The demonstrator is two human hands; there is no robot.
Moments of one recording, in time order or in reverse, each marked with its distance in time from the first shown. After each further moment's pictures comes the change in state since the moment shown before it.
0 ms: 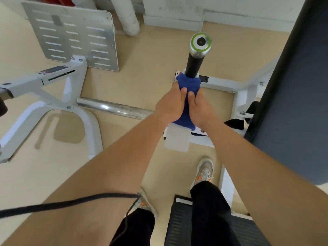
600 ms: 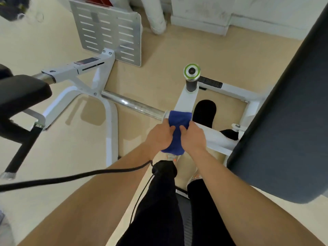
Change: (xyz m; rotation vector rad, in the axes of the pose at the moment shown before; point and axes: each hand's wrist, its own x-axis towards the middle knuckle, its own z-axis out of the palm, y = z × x) left_hand -0.087 0.004 0.007 0.251 -0.108 -0.393; right_hand -0.060 0.003 -0.005 -0.350 -0.149 0.110
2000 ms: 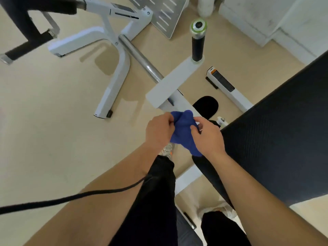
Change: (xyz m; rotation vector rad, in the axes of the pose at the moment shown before) left_hand -0.091 0.088 0.130 -0.297 0.468 -0.275; right_hand -0.030 0.137 -0.111 -0.191 -0.238 -0.513
